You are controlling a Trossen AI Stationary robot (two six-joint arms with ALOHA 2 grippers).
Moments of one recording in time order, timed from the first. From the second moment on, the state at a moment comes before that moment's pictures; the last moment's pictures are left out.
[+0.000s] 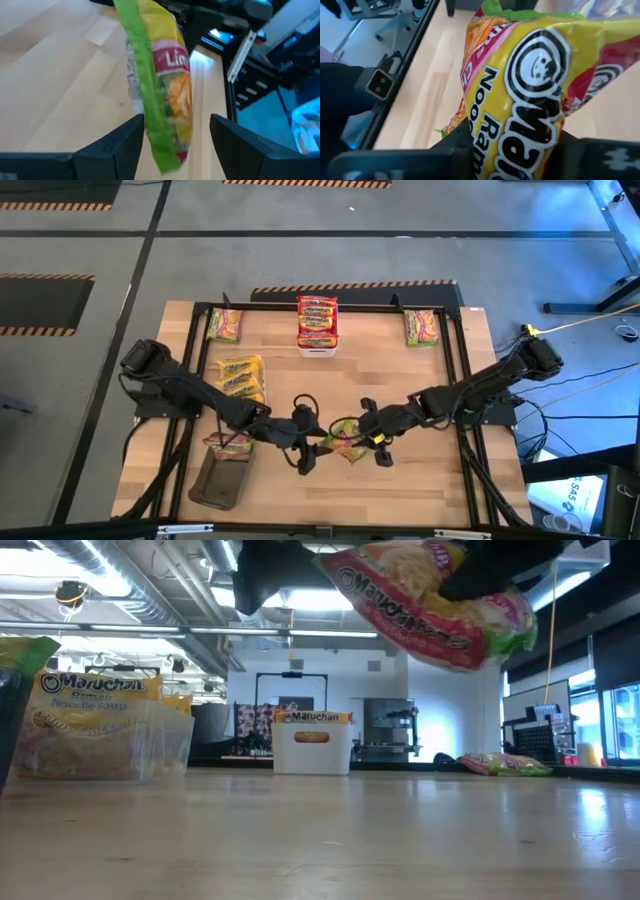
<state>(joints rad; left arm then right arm) -0.41 1.65 1.08 0.09 -0.32 -0.66 0.37 1.43 0.85 -0.05 0.01 0.24</state>
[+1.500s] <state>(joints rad) -0.40 1.70 1.08 0.13 -0.33 -0.55 0.35 1.38 1.06 -0.52 0.00 0.25</state>
